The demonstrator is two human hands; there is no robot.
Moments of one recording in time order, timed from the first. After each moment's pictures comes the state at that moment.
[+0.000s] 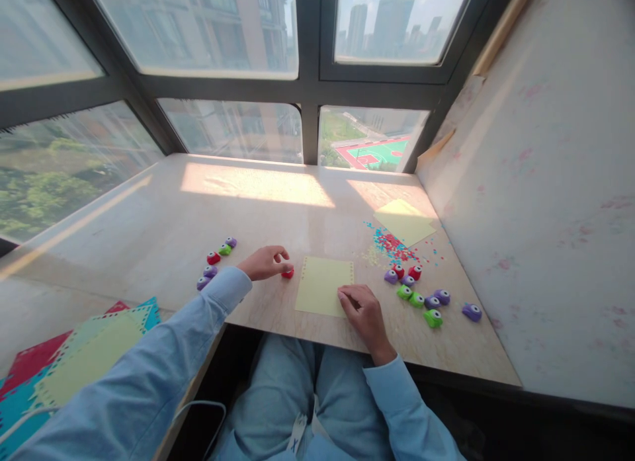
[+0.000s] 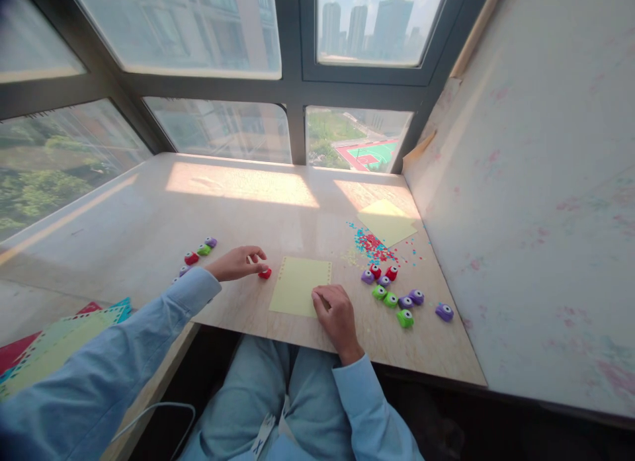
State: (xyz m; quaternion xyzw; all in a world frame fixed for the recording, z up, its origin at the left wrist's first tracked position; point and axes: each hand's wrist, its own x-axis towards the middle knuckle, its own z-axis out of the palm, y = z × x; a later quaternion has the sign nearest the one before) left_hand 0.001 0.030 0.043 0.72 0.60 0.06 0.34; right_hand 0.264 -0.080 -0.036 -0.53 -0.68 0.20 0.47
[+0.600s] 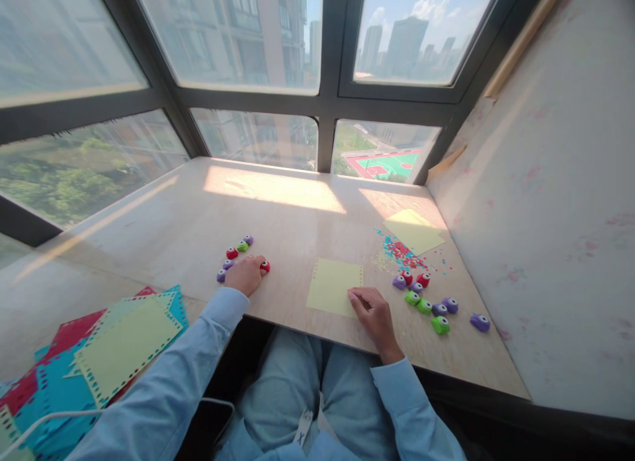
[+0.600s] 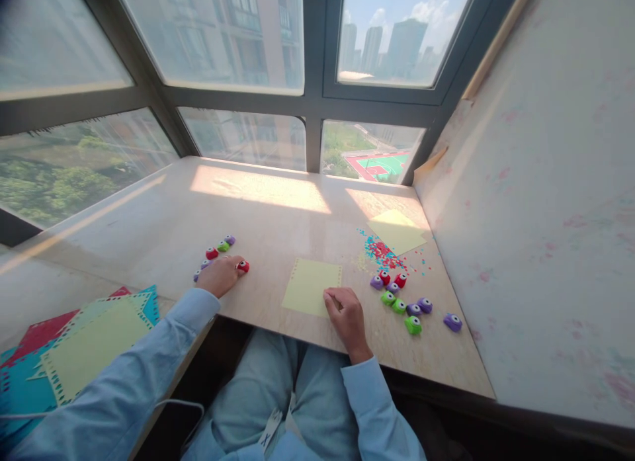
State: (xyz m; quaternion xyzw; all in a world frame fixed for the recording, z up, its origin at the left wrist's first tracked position) left_hand -0.049 -0.020 0.030 0.67 0.73 -0.04 0.09; right_hand 0.268 -0.080 -0.042 -0.53 -0.66 0.22 0.48
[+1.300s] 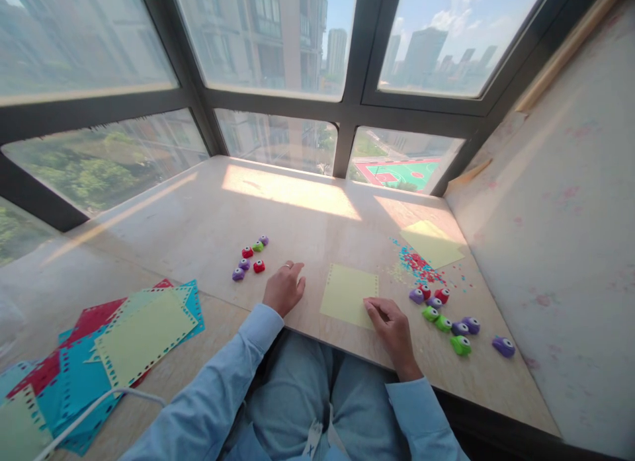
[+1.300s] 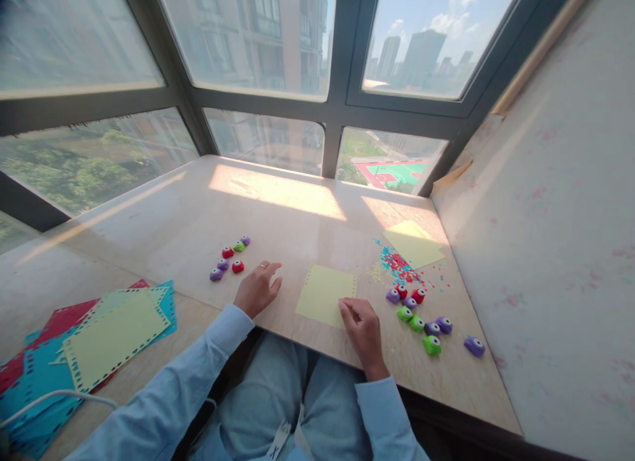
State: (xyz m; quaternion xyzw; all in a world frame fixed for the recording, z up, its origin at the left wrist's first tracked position) left_hand 0.002 -0.045 0.014 0.71 0.69 0.11 0.05; right_hand 0.270 -0.080 -0.045 -0.55 -0.63 0.25 0.48
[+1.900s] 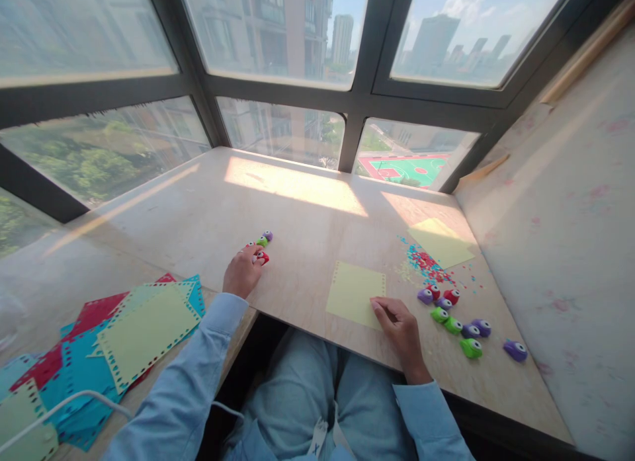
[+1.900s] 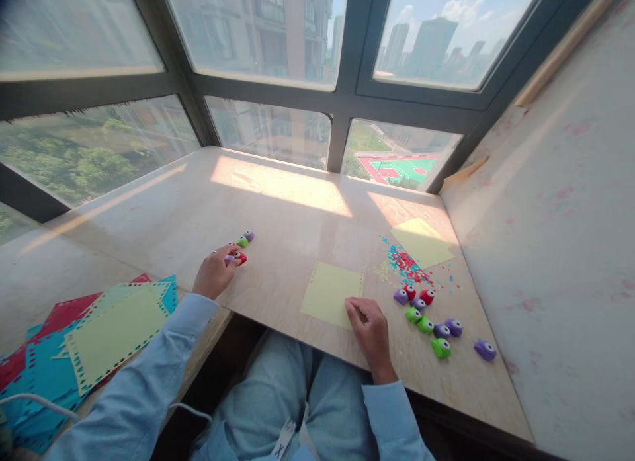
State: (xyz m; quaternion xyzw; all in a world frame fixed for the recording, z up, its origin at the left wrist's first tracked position) left_hand -0.096 -0.031 0.017 0.60 0.77 0.20 0.06; right_hand 0.271 -0.080 -0.048 -0.56 -0.65 0.24 0.46
